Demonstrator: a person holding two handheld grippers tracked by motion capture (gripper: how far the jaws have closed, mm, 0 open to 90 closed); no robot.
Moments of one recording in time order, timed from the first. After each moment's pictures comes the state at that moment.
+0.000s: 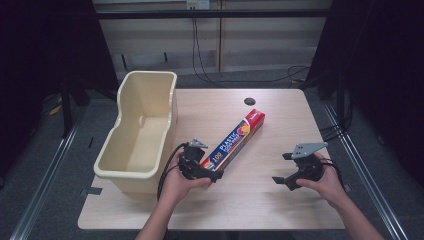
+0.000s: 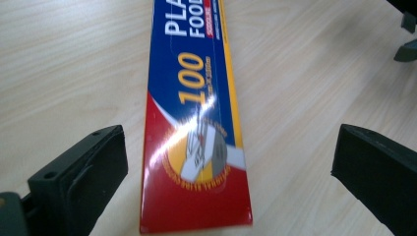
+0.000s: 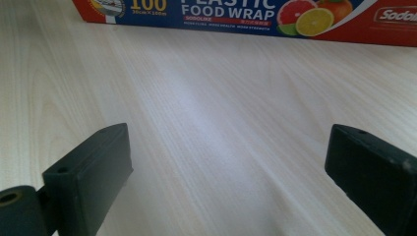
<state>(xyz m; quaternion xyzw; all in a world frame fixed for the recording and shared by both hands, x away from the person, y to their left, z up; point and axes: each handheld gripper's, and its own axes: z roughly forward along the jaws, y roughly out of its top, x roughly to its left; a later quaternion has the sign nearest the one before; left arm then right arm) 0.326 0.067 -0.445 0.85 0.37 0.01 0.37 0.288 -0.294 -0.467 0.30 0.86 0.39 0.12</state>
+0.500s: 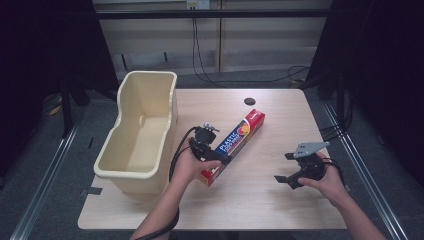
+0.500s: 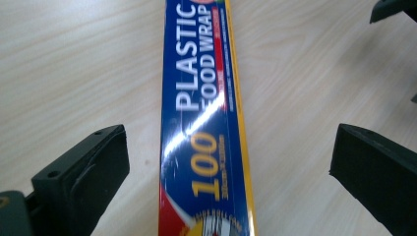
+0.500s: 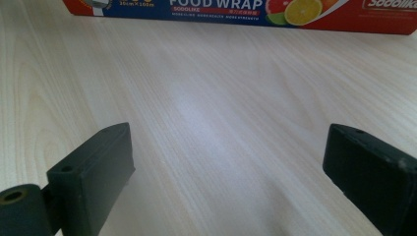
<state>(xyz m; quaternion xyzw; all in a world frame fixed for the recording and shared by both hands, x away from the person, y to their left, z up) 0.367 0.031 -0.428 0.86 0.37 0.01 0.35 0.291 -0.302 -0.470 0.31 0.86 0.38 0.12</state>
